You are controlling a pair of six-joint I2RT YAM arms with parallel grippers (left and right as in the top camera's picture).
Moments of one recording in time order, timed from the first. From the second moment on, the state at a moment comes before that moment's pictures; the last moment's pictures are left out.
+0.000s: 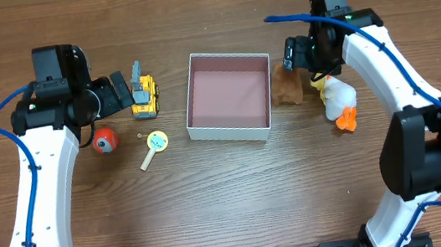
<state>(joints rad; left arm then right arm) 0.06 1.46 1.27 -0.85 0.08 -0.29 0.14 1.94 1.56 -0.89 -0.12 0.34</state>
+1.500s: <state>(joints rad) 0.06 1.50 1.27 -0.86 0.08 -0.29 0.64 1.82 1.72 -0.90 0.02 0.69</state>
